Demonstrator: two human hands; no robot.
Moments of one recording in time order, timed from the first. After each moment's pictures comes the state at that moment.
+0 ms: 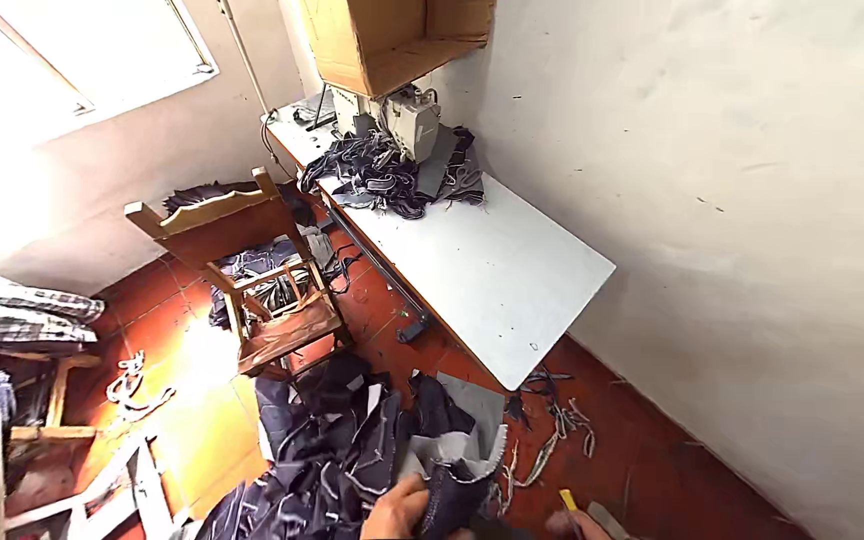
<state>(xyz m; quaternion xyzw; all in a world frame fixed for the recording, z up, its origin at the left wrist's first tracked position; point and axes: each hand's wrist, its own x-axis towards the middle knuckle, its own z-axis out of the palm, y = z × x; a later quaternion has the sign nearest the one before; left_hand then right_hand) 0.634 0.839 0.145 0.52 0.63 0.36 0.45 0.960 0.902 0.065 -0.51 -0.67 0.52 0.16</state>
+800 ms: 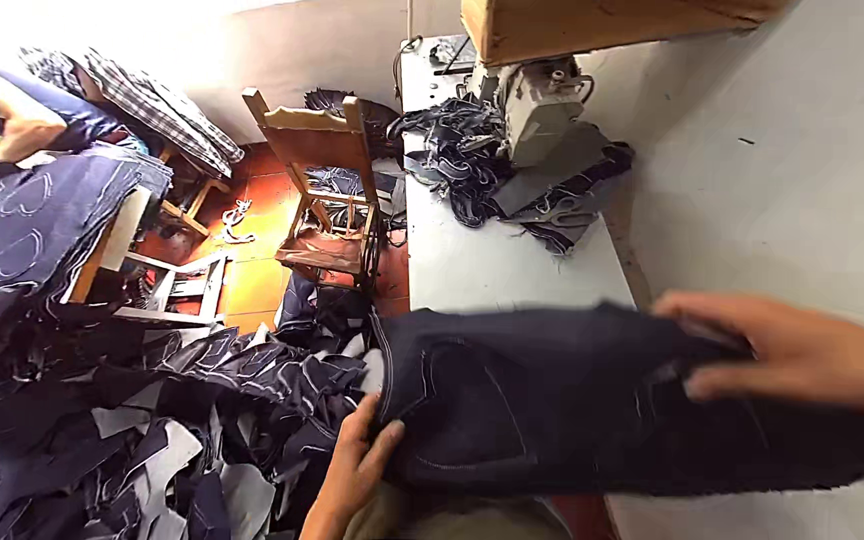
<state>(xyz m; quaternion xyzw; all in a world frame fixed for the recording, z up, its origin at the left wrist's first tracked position) 0.779 1.042 0.097 0.26 0.76 0.57 0.18 0.866 1.507 0.241 0.02 -0.92 0.37 -0.15</state>
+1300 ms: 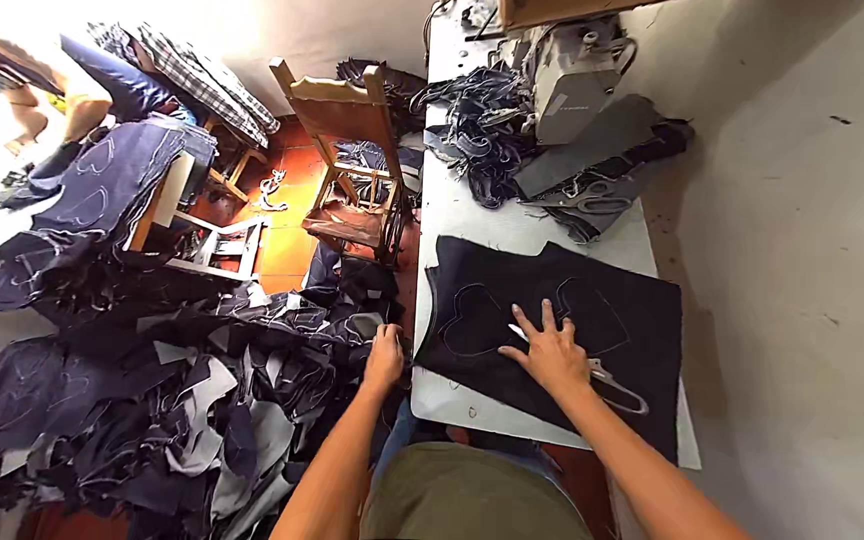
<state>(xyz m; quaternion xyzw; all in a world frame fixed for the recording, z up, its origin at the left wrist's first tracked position) 0.745 1.092 -0.048 0.08 0.91 0.18 0.36 0.857 1.390 -0.012 -0.24 -0.93 0.12 -0.24</state>
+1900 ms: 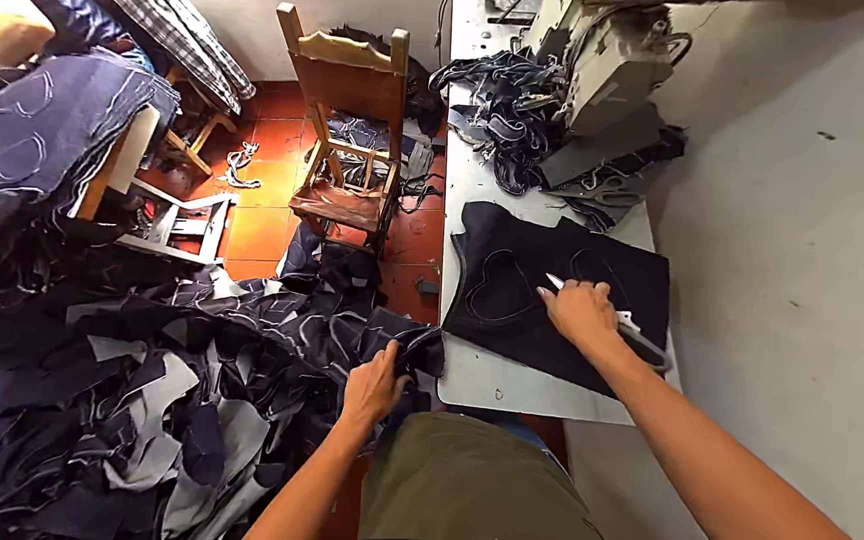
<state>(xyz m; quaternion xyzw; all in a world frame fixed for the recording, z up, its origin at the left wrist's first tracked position) 0.765 1.000 0.005 0.19 0.89 0.10 0.39 0.797 1.362 0.052 -0.35 -0.90 0.06 -0.26</state>
